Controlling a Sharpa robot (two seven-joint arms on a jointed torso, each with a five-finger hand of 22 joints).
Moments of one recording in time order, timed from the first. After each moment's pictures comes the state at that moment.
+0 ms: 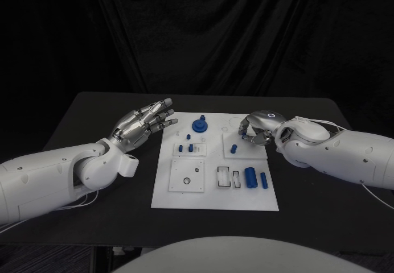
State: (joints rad) left arm 1.14 -0.95 -0.21 1.51 -0.03 0.15 0.68; left_hand 1.31 0.28 -0.13 0.23 0.45 0.30 0.13 0.04 0.04 0.06 0.11 0.24 0.04 0.06 0.23 0.15 0.03 0.12 0.15 0.29 0.07 0.31; right arm 1.21 -0.75 -0.23 1.31 -1.57 -0.38 -0.03; right_hand 1.48 -0.11 0.46 0.04 0.38 0.96 0.15 0.30 0.35 0.92 0.09 0.49 0.25 1.30 0.02 1.23 1.03 0.16 1.20 0.12 0.81 1.31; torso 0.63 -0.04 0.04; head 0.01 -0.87
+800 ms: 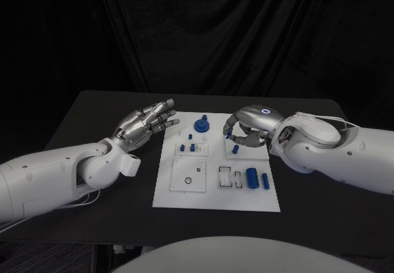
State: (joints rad) left arm 1.14 -0.94 -0.21 1.50 -0.03 0.15 0.68; left_hand 1.31 0.28 -0.13 0.23 0.45 0.30 0.14 0.04 0.04 0.06 0.12 0.26 0.04 0.06 0.23 0.16 0.03 0.12 0.15 0.29 0.07 0.31; right arm 1.29 -0.84 -0.23 1.65 -1.57 -0.38 -0.05; right_hand 1.48 -0.11 0.45 0.02 0.37 0.96 0.15 0.30 0.37 0.94 0.09 0.48 0.25 1.34 0.01 1.26 1.08 0.15 1.24 0.11 0.89 1.31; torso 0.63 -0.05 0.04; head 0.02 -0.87
